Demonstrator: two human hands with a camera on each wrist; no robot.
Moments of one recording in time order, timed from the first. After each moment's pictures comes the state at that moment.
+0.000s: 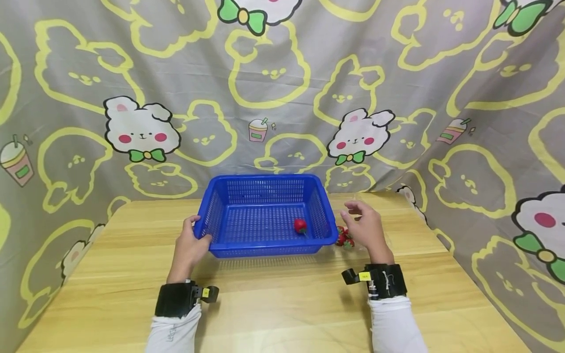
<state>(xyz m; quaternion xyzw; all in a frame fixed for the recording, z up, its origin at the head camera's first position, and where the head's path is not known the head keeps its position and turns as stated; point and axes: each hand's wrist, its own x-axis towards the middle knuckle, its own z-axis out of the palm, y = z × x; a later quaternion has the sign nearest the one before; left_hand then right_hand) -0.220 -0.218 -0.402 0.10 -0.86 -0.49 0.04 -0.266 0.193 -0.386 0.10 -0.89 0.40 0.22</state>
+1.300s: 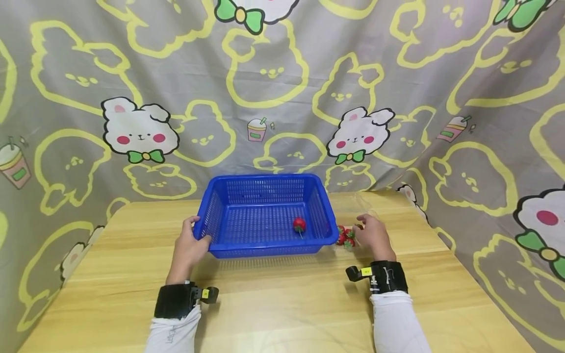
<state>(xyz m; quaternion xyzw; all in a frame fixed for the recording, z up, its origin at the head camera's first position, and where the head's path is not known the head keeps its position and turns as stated) -0.221 -0.220 -0.401 0.10 -0.87 -0.49 0.04 -0.281 0.223 -0.417 -0.04 -0.95 0.31 0.03</state>
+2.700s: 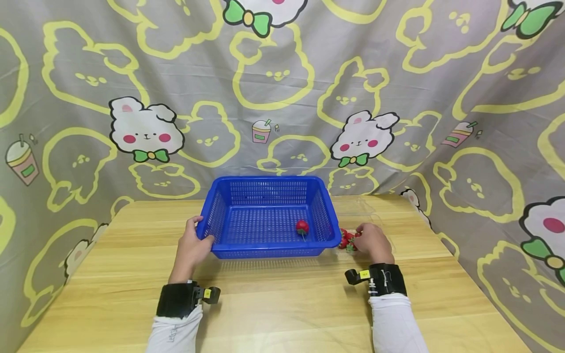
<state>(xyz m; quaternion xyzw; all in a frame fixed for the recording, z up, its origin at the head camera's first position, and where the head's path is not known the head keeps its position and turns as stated) -0.222 -0.219 -0.403 0.10 -0.86 -0.50 0.04 -0.282 0.219 -0.422 -0.06 -0.97 0.25 -0.03</state>
